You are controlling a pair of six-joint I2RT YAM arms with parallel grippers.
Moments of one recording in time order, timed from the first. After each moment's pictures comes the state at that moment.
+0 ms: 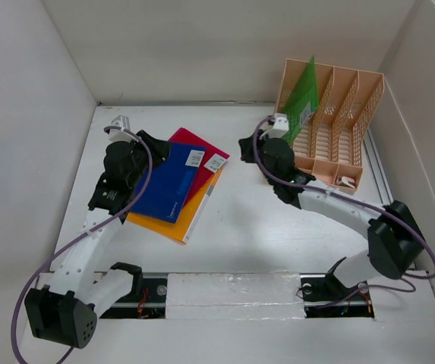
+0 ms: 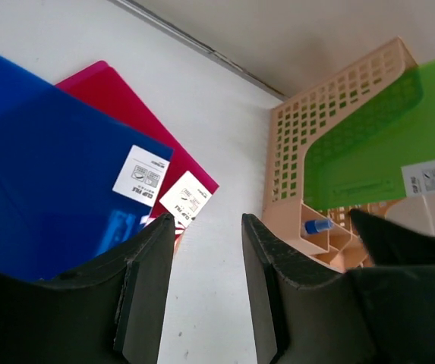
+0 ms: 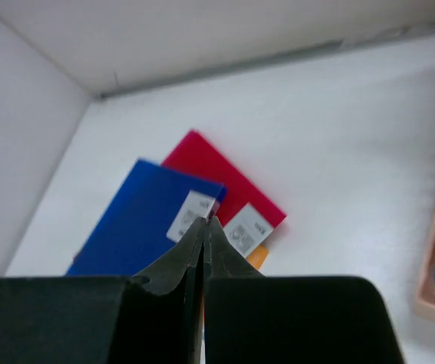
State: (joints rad) left arm -0.24 0.95 0.84 -0.11 0.03 -0.71; right arm 0.68 1.42 0.98 0.36 0.40 0.52
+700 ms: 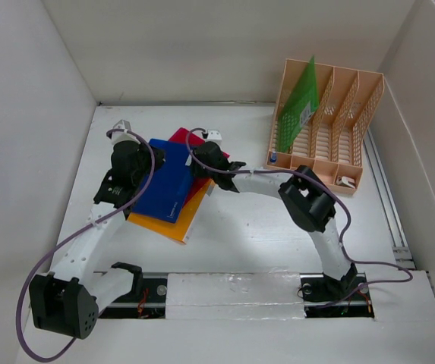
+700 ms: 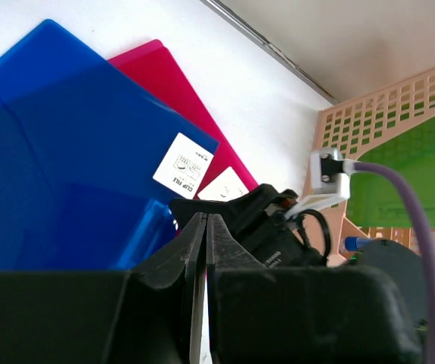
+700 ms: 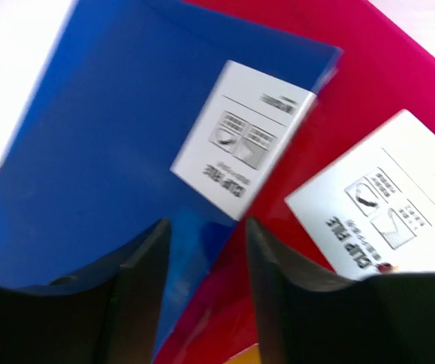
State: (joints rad) left arm -0.23 1.04 0.82 -0.14 -0.09 -0.75; right arm 0.84 2.17 1.56 0.09 0.27 0.62
